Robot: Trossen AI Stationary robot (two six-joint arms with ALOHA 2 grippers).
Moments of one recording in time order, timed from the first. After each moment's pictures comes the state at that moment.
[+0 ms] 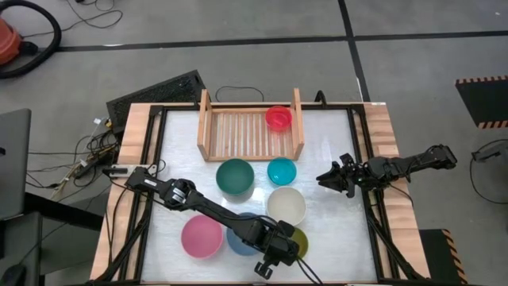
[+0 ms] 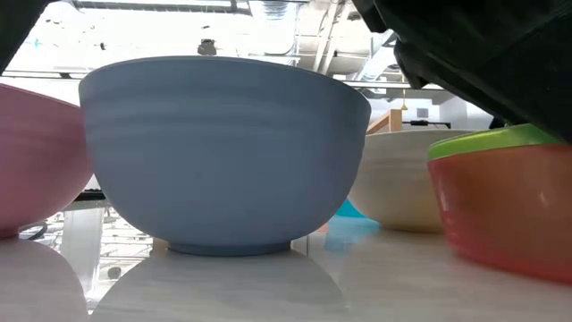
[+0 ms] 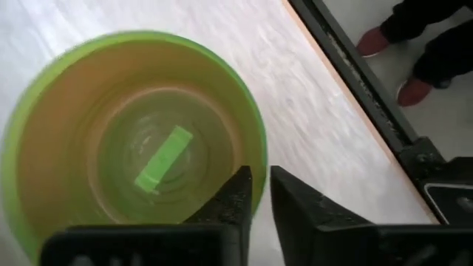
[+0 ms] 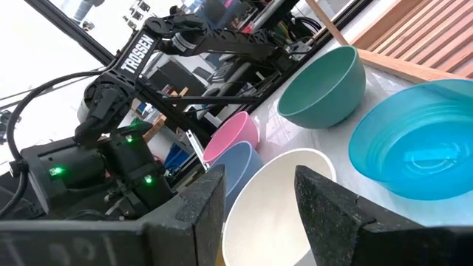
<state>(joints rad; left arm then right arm) -0.43 2.51 2.32 -0.83 0.02 0.09 0.25 0.09 0.02 0.02 0.16 0.80</state>
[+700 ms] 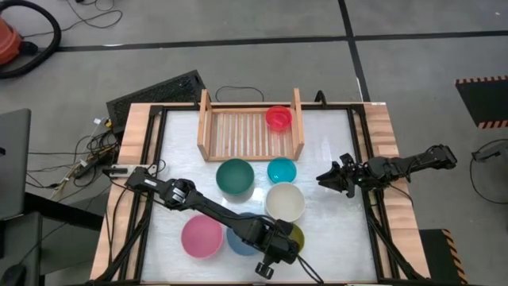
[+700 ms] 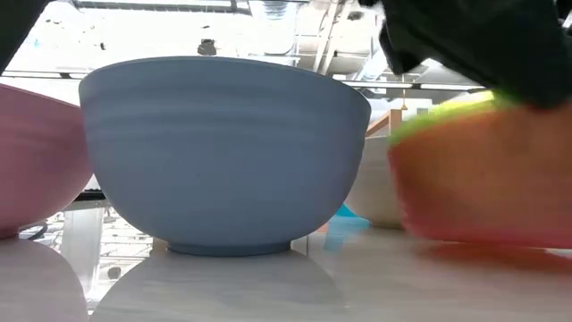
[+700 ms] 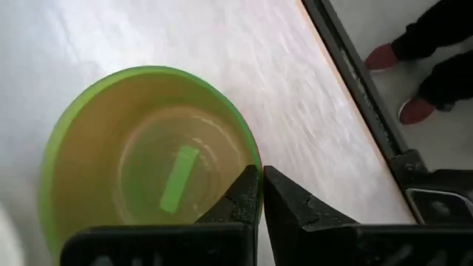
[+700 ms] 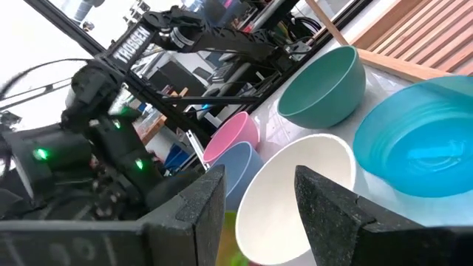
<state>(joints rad) -0.43 2.49 2.36 -0.89 0.01 0.00 0.25 0.09 0.02 0.02 0.16 0.80</state>
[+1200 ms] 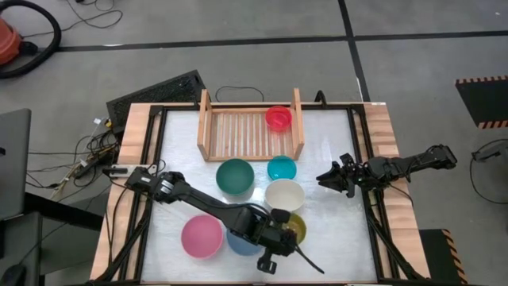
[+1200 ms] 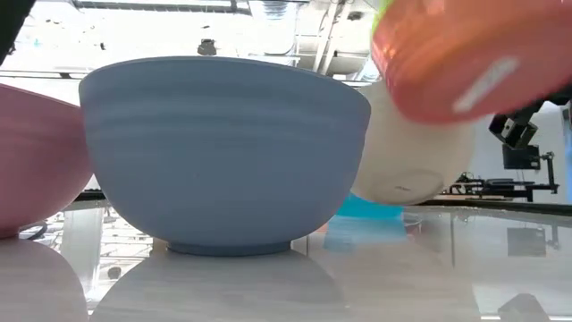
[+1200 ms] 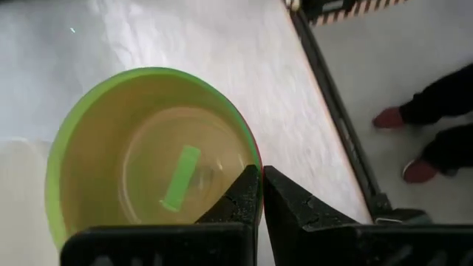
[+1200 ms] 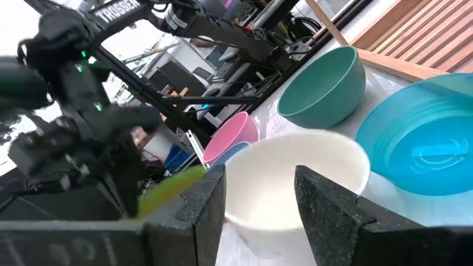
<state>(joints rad) -0.42 2.34 2.36 -0.92 -0.10 -0.12 0.25 0.09 0.02 0.02 0.16 0.80</state>
